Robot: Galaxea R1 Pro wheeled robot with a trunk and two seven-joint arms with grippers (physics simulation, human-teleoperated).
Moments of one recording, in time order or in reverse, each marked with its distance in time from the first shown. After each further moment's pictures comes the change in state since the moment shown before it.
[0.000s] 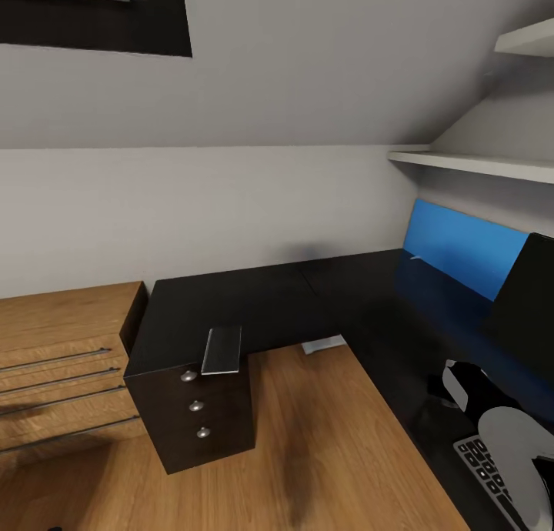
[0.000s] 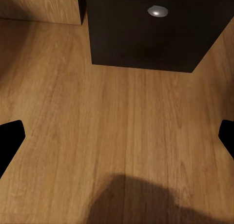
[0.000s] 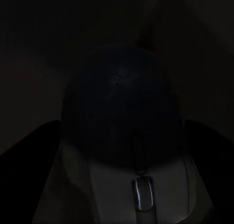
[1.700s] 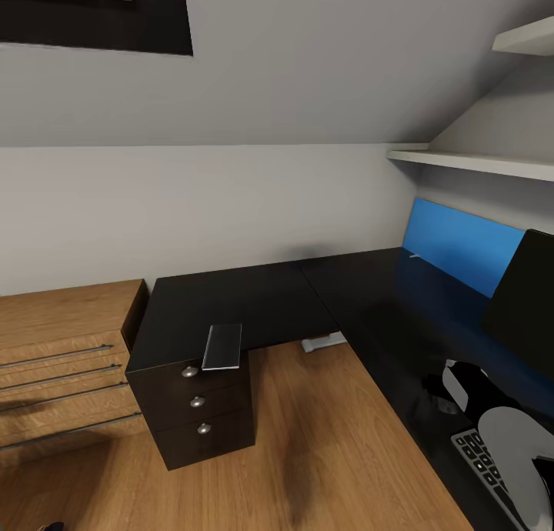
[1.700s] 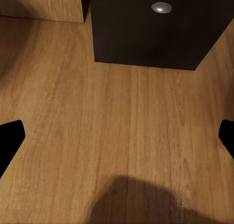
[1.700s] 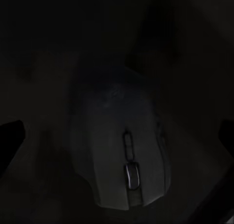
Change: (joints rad) left arm 0.000 0.002 0.001 0.000 0.001 -0.002 0.003; right arm 0.000 0.000 0.000 0.000 0.000 0.000 0.000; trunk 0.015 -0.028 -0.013
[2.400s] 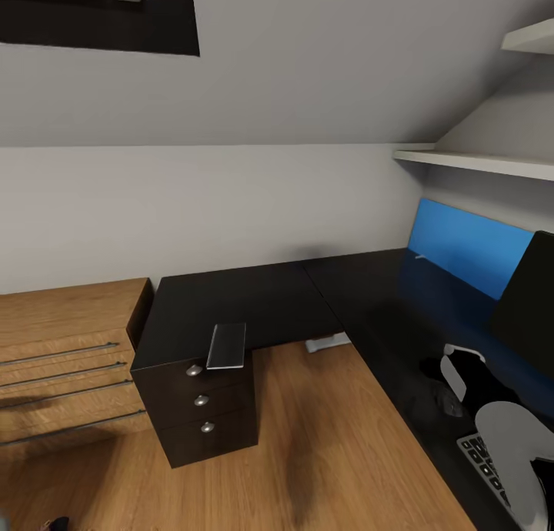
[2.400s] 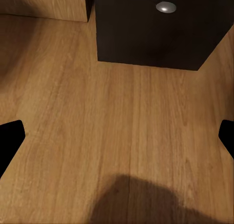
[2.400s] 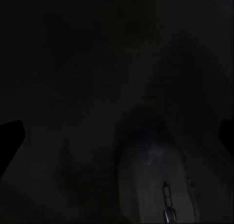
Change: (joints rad) left arm 0.000 0.000 -0.002 0.000 0.000 0.002 -0.001; right arm 0.000 0.015 -0.009 -0.107 -0.013 -0.015 -0.007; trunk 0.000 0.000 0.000
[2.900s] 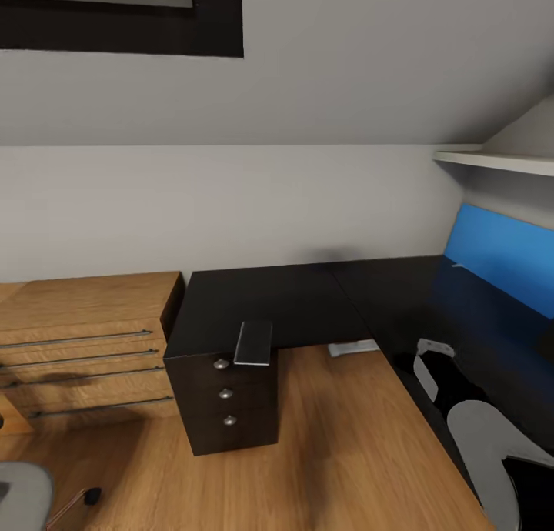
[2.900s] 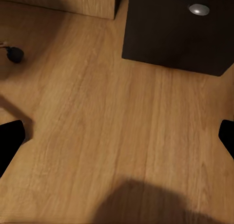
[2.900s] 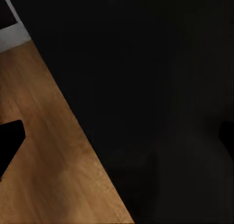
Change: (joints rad) left arm 0.000 -0.001 -0.001 0.000 -0.001 0.000 -0.001; right arm 0.000 0.102 0.004 0.004 0.050 -0.118 -0.004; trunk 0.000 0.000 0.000
